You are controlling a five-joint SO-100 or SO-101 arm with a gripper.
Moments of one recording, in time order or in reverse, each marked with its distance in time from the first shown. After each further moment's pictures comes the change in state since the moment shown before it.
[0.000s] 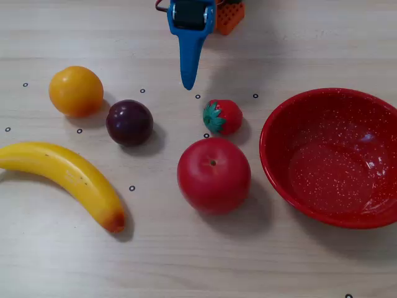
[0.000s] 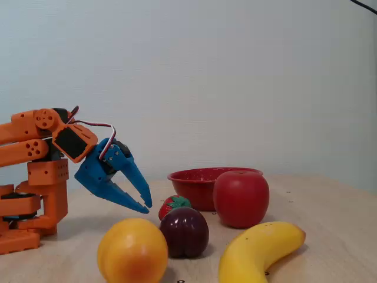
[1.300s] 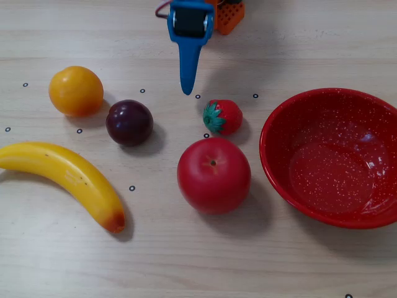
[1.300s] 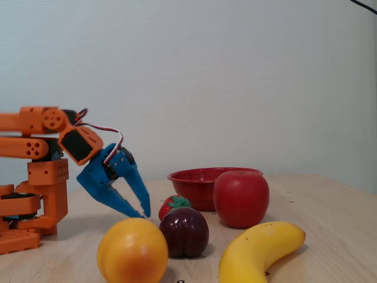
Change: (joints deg) arm -0.1 -20.0 -6.2 -8.3 2.2
